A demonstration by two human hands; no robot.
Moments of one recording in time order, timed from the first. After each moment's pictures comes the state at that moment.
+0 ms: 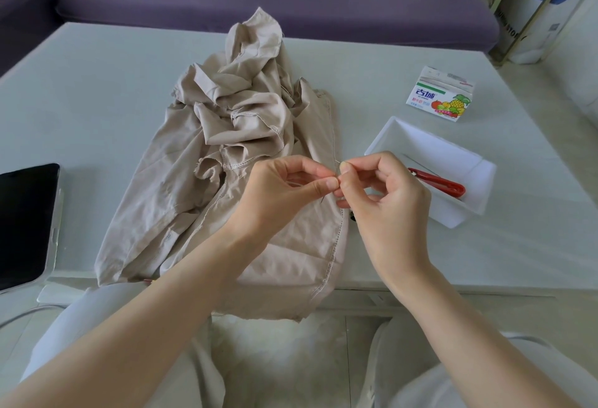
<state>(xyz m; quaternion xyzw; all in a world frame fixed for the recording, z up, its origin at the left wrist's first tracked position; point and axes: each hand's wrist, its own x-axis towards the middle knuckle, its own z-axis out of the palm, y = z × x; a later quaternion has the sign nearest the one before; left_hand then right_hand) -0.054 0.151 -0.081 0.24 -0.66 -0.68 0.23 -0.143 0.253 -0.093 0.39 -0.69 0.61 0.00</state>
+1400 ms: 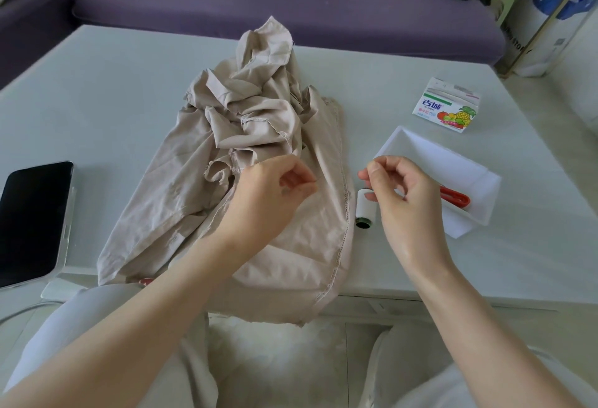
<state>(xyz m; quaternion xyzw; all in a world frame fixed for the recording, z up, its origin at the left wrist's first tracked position) -0.040 0.136 -0.083 0.27 -0.83 -0.41 0.27 -0.154 0.258 -0.078 0.29 -0.73 0.60 -0.13</state>
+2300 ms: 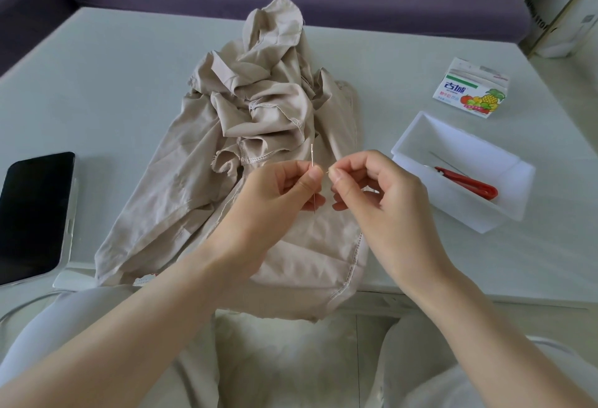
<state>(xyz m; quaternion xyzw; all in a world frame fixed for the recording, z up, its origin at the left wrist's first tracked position) -0.028 0.149 -0.073 0.29 -0.64 -0.68 0.22 -0.127 0.244 -0.075 0.41 -0.70 0.56 -0.18</state>
